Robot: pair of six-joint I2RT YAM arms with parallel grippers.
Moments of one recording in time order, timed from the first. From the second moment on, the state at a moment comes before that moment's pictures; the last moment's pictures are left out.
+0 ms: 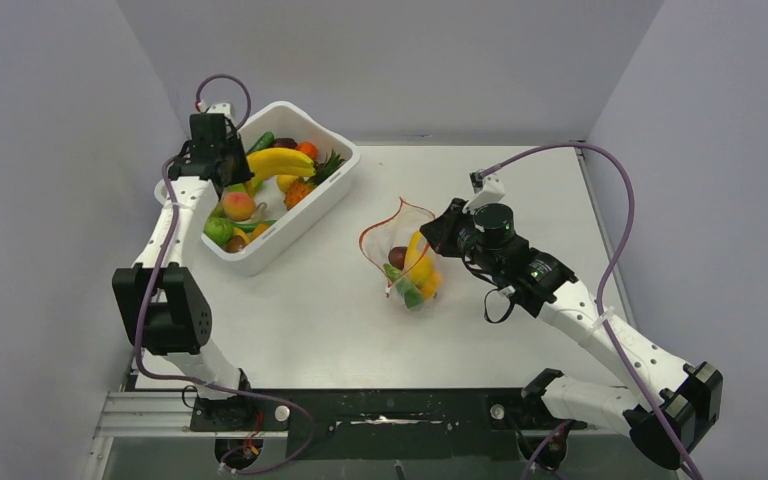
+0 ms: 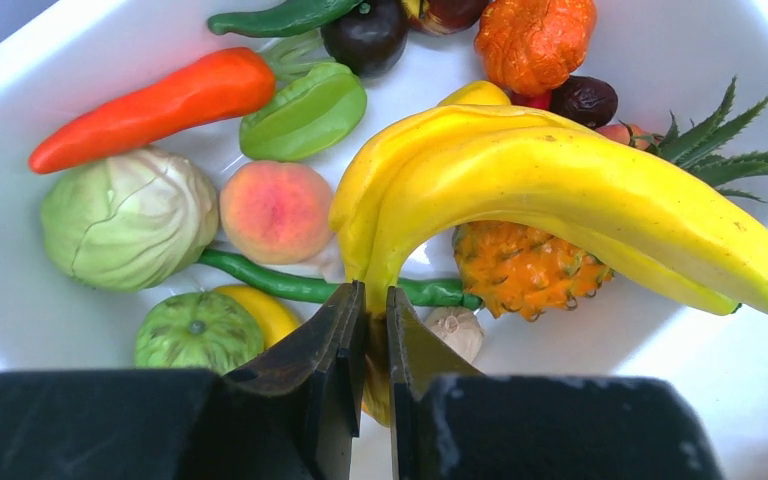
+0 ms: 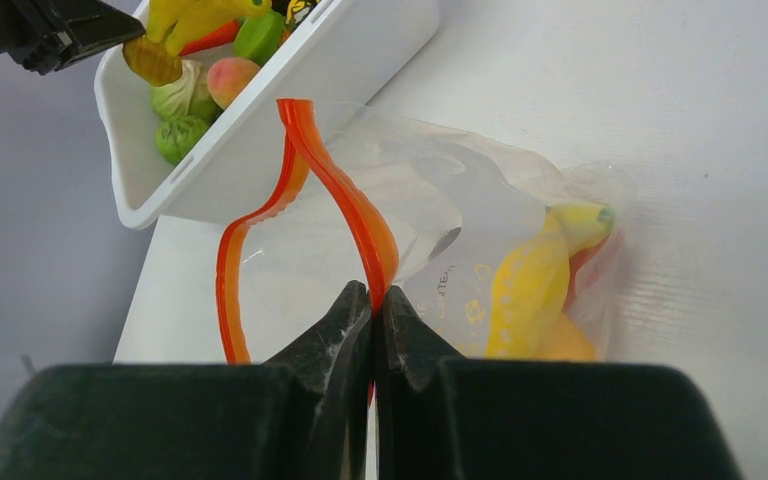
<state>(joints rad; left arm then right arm) 0.00 1.71 1.57 -0.54 -0.06 -0.20 0.68 1.08 0.97 -0.27 0.12 0.65</state>
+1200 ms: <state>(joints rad) 0.02 1.85 1.41 -0.46 0.05 -0.24 0.70 1.08 0.95 -0.22 0.11 0.67</state>
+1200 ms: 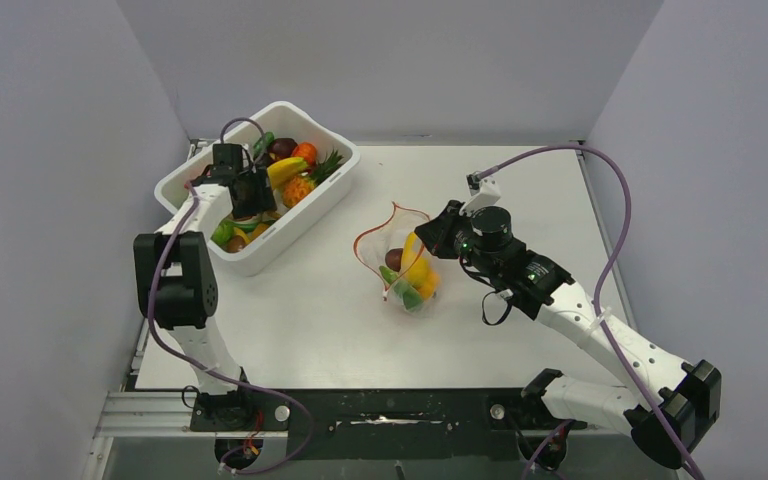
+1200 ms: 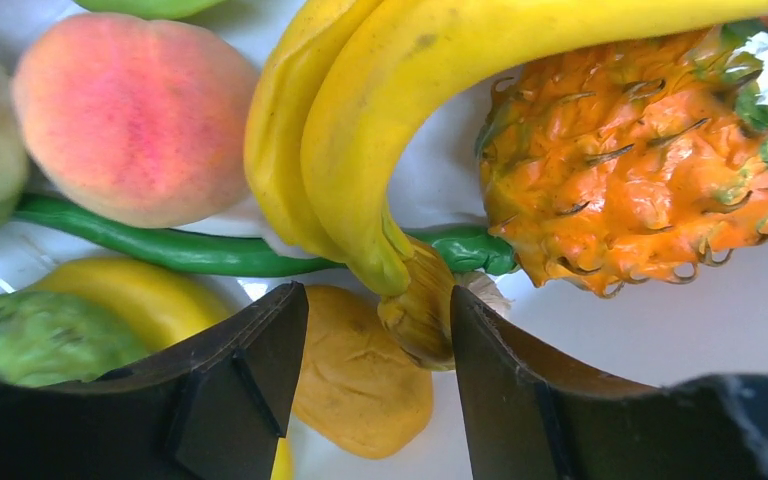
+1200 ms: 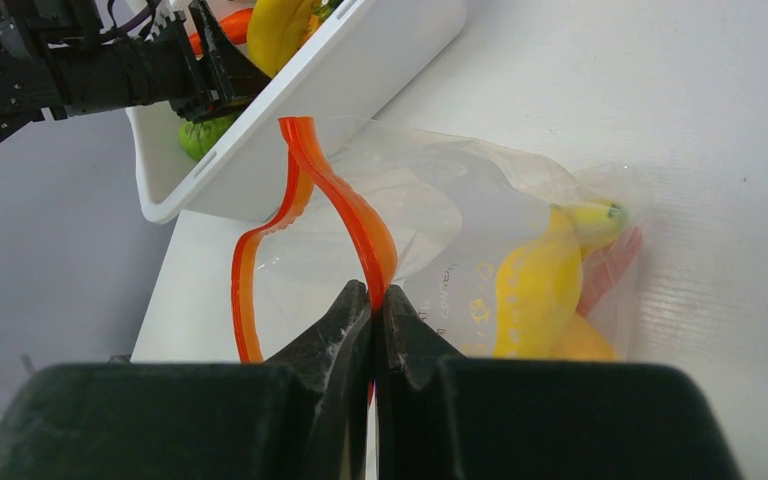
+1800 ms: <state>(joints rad) 0.03 1.84 1.38 -0.39 0.02 -0.30 0.70 1.07 0.95 -0.22 0.11 0.67</state>
